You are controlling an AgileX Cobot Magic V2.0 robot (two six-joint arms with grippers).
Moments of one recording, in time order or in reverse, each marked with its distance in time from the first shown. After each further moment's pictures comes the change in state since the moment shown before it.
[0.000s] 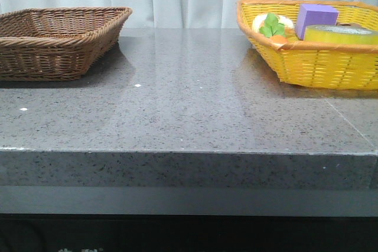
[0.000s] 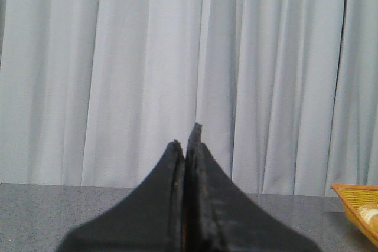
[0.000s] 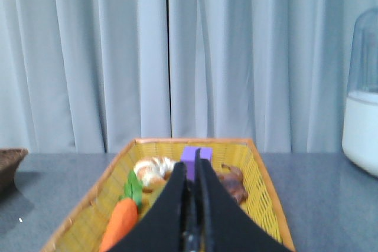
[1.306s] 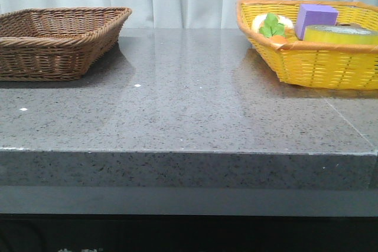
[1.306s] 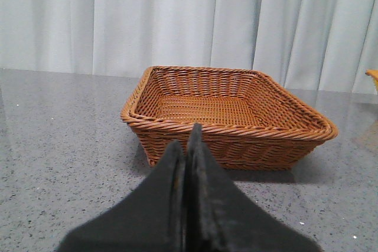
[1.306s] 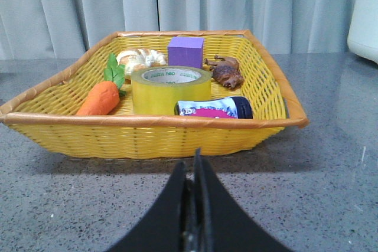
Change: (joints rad) left arm 0.000 -0.073 0.508 0.000 -0.224 0.000; right arm 0.000 -0.037 0.411 0.000 -0.161 0.000
